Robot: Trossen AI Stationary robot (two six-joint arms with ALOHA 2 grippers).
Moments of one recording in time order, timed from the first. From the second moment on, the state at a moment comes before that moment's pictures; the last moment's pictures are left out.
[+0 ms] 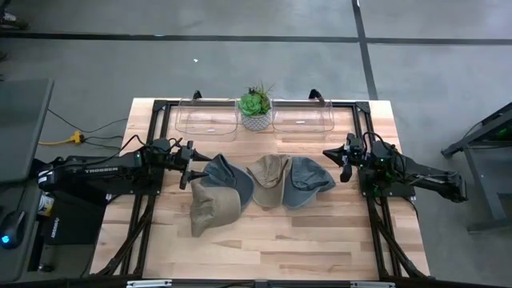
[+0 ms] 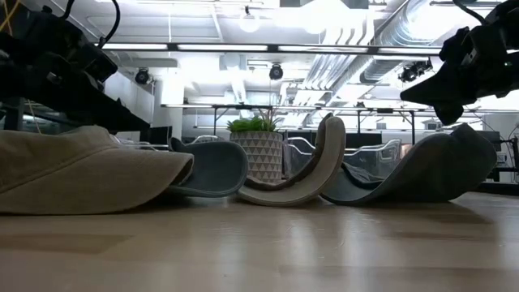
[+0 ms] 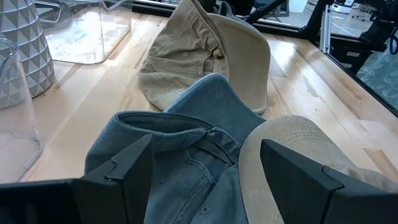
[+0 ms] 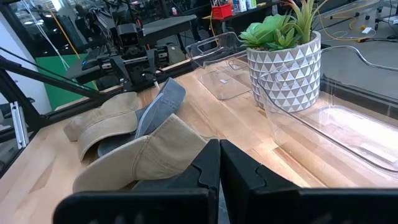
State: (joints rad) left arm 0.31 0.46 0.02 0.15 0.34 -0.03; right arm -0.27 0.02 0.08 -0.20 0.01 0.29
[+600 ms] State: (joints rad) left arm 0.31 0.46 0.02 0.18 0.27 0.06; right arm -0.27 0.03 0.08 -0.19 0.01 0.29
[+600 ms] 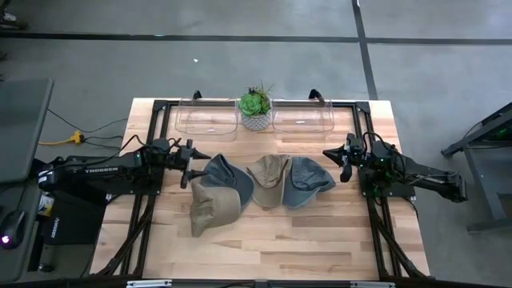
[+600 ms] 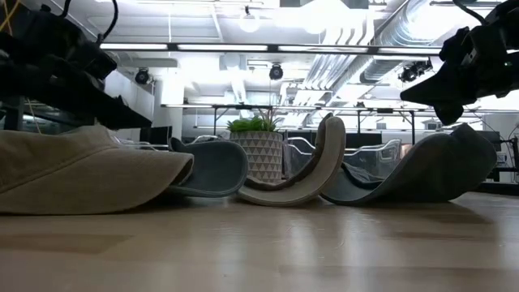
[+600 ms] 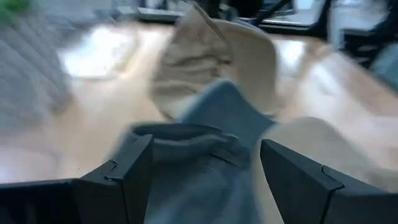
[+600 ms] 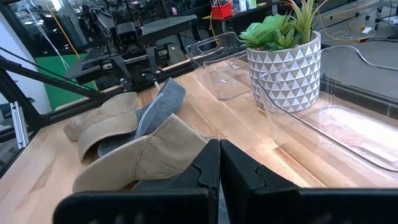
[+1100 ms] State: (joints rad) left arm 0.31 0.46 0.02 0.18 0.19 -0.20; right arm -0.27 0.03 0.08 -0.19 0.01 0.29
